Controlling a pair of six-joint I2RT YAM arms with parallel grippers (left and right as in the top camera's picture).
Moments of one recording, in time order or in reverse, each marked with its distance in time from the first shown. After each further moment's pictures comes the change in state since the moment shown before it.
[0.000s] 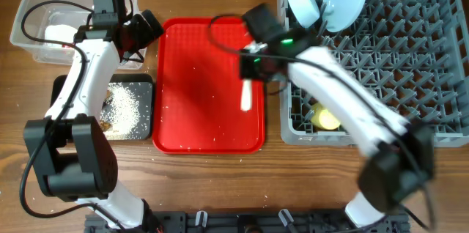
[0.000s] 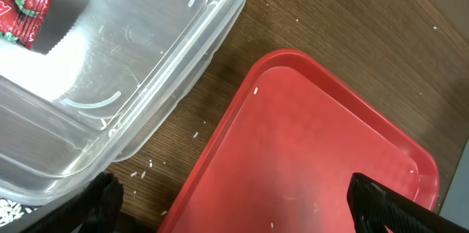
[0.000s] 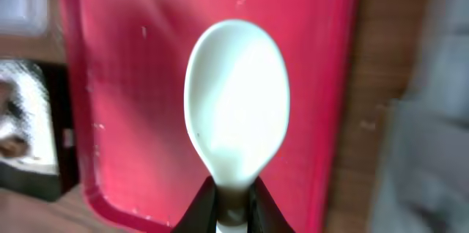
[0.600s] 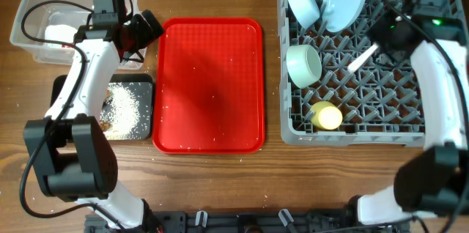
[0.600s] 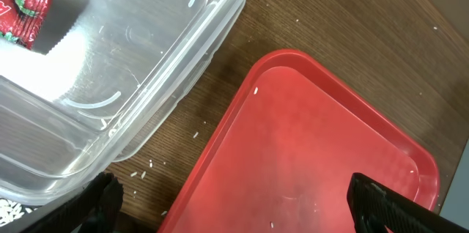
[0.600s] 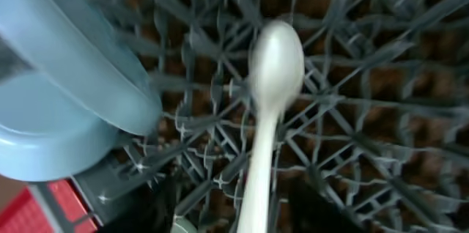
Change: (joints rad) left arm 0.000 0.000 0.000 0.000 0.000 0.000; right arm -0.668 -0.070 -0.070 0.094 0.137 0.029
